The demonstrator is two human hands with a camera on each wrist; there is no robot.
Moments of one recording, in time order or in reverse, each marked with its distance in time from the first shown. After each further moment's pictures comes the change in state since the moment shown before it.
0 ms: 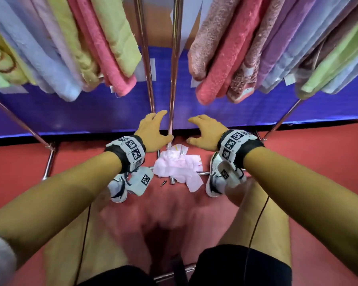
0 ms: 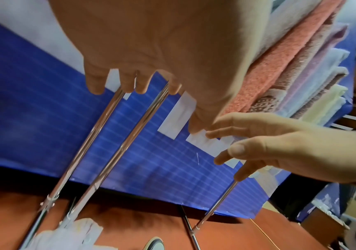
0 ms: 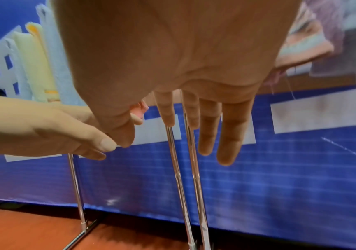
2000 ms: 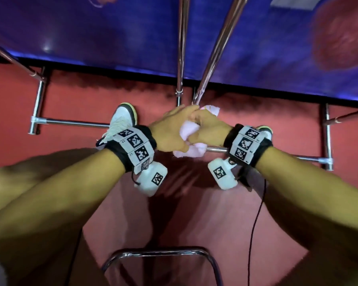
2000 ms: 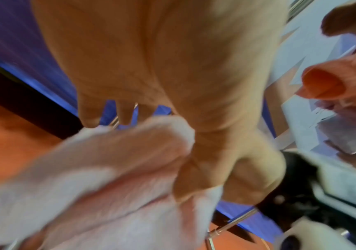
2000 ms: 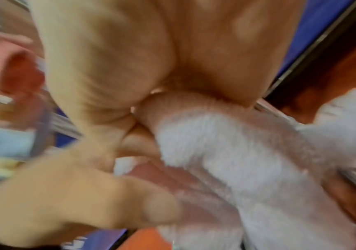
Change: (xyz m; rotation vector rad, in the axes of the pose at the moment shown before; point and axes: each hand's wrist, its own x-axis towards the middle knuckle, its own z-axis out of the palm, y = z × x) left_hand 0.080 -0.109 0.111 -0.230 -0.457 -0.047; right_hand 0.172 0.016 0.184 0.844 -0.472 -0.119
